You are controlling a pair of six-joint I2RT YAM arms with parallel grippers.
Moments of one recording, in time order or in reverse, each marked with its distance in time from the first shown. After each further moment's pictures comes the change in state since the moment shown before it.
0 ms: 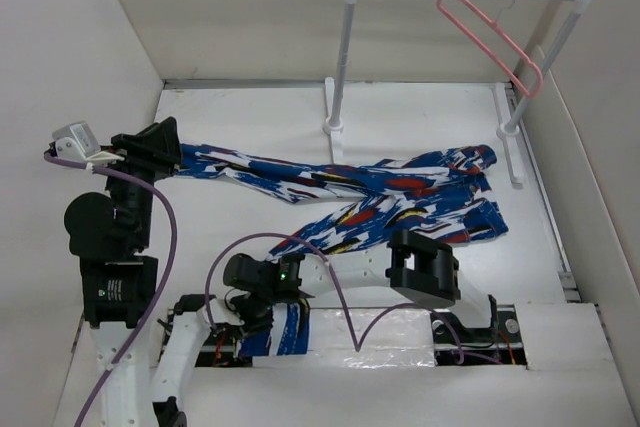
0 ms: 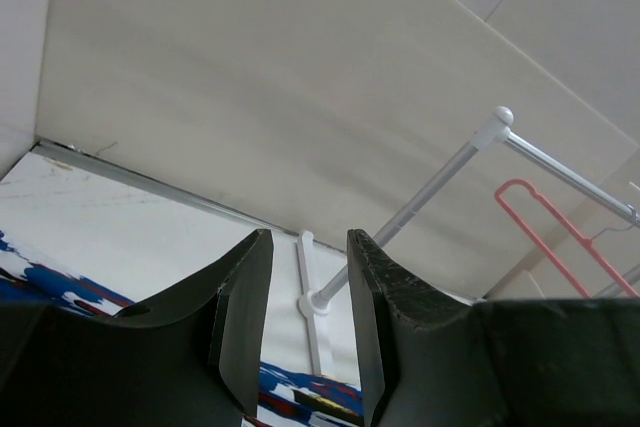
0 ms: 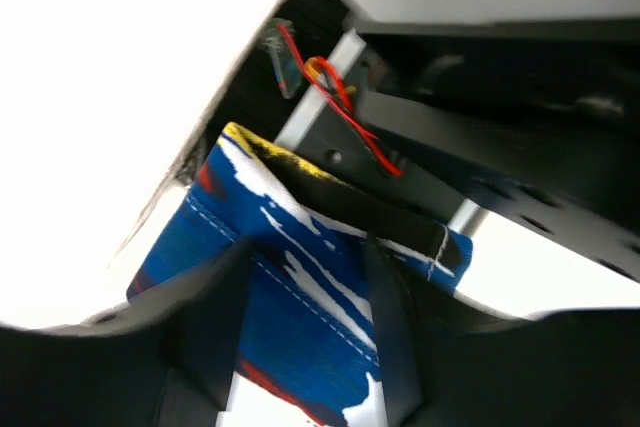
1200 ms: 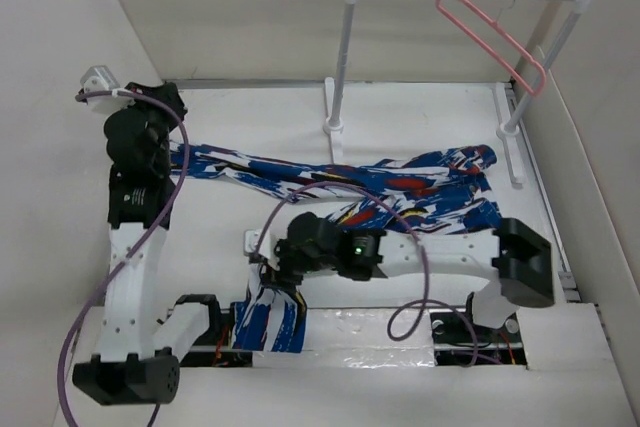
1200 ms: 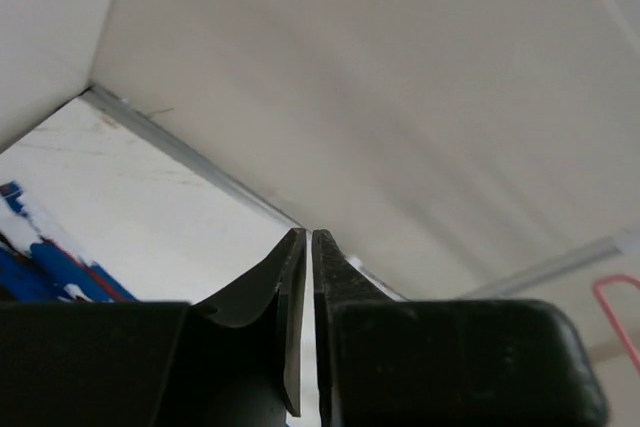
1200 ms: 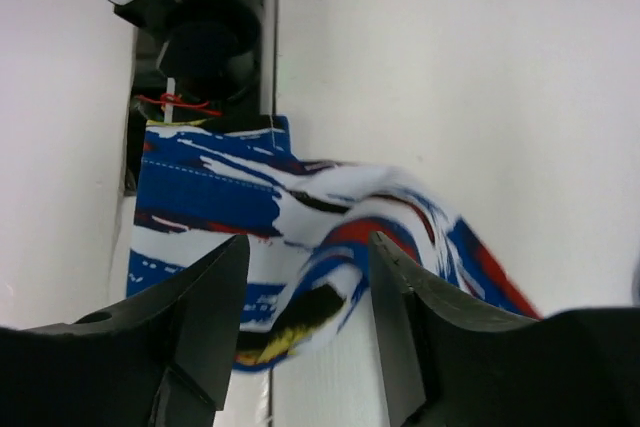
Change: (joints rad) left arm 0.000 0.408 0.003 0.207 -0.218 -0.122; right arm -0.120 -0.610 -0.489 0.306 0.362 0.385
